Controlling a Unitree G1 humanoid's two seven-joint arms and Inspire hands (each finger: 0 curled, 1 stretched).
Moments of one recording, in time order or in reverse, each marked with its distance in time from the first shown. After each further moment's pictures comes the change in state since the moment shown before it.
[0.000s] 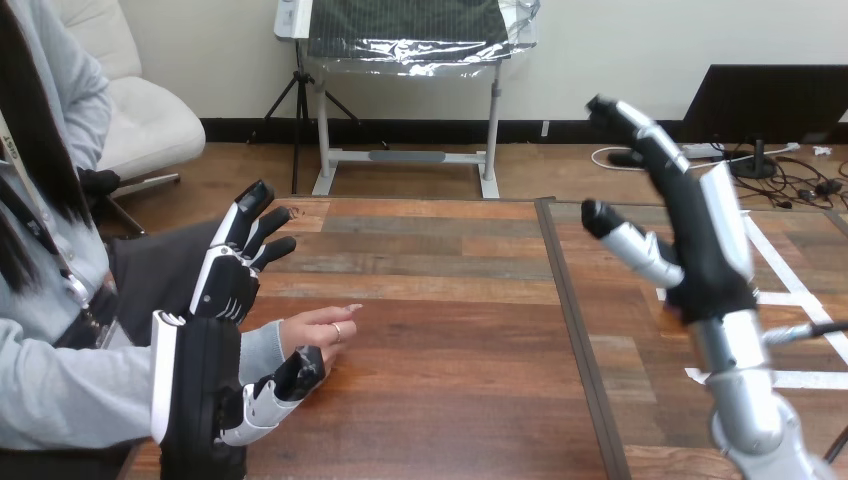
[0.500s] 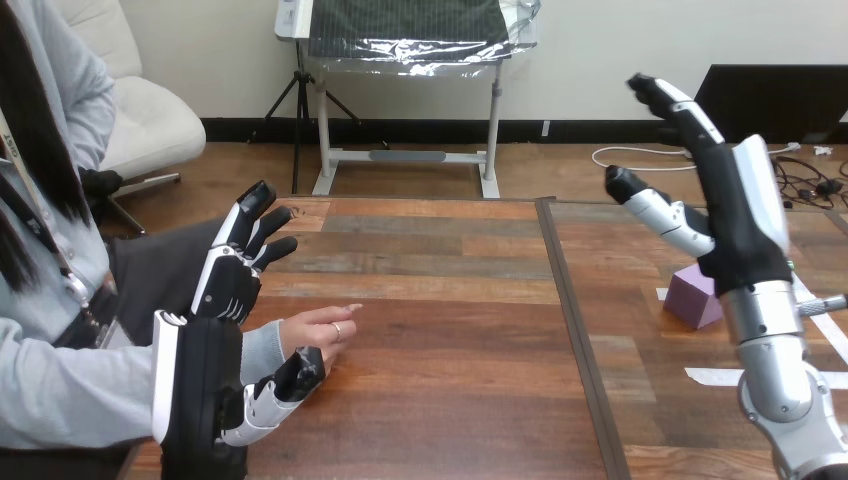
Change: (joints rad) left arm 0.000 -0.001 -0.002 0.000 -0.009 0.000 -0.014; right arm -0.095 -0.083 0.000 0.107 0.001 0.081 -0.017
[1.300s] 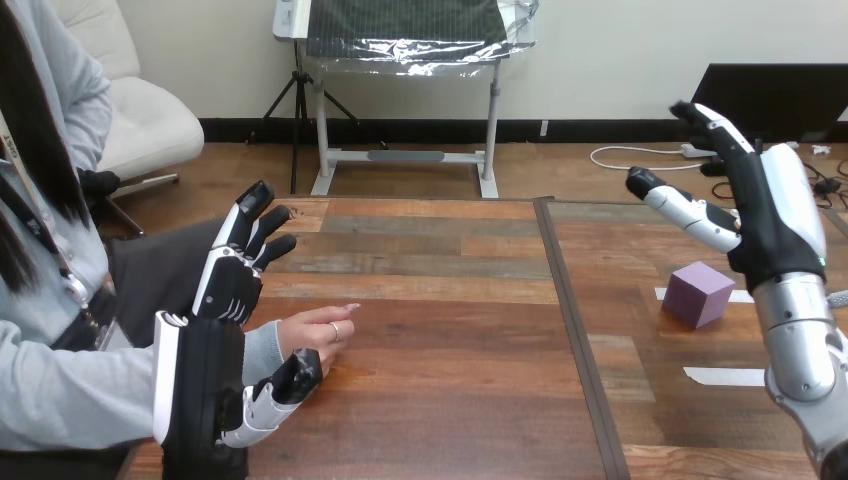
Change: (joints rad) left arm -0.001 0.000 -0.012 0.007 -0.036 -0.007 -0.031; right arm -0.119 -0.078 0.038 0.228 -0.044 0.130 -0.052
